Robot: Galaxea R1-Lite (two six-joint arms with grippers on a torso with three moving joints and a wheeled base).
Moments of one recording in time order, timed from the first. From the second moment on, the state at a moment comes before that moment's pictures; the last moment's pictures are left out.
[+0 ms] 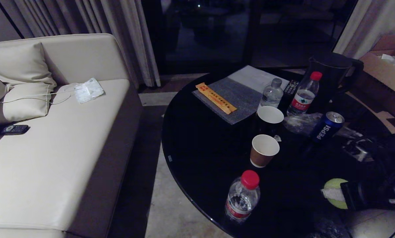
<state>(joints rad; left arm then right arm) -0.01 0.00 0.00 0.00 0.05 -0.04 0.15 1.36 -0.58 0.04 0.00 0.01</state>
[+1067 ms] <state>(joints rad) -0.01 0.00 0.00 0.00 0.05 -0.04 0.02 0.16 -0.10 0.22 0.00 0.04</state>
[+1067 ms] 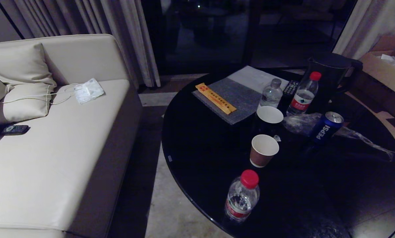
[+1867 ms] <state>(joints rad) -0.01 0.00 0.00 0.00 0.04 -0.03 0.01 0.00 -0.09 0.23 0.00 0.04</state>
